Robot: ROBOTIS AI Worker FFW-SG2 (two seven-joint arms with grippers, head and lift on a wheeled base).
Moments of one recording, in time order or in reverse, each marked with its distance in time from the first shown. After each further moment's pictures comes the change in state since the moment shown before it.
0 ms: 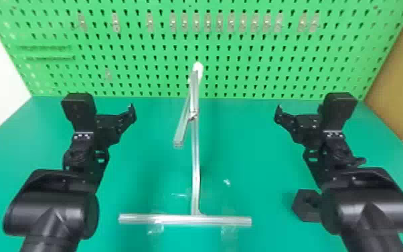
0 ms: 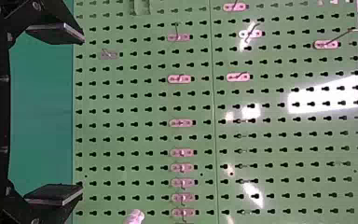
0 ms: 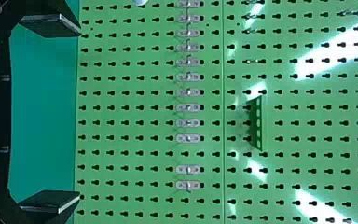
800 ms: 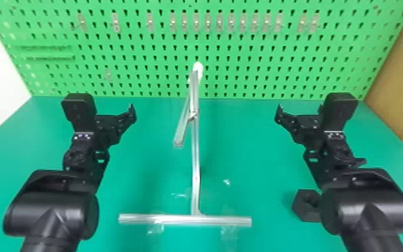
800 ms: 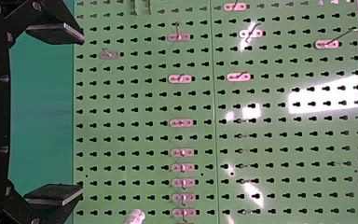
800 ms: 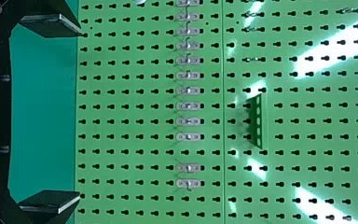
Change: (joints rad) left arm 0.002 0.000 0.000 0.000 0.000 0.000 0.000; right arm 0.002 0.003 -0.005 0.000 0.000 -0.003 0.000
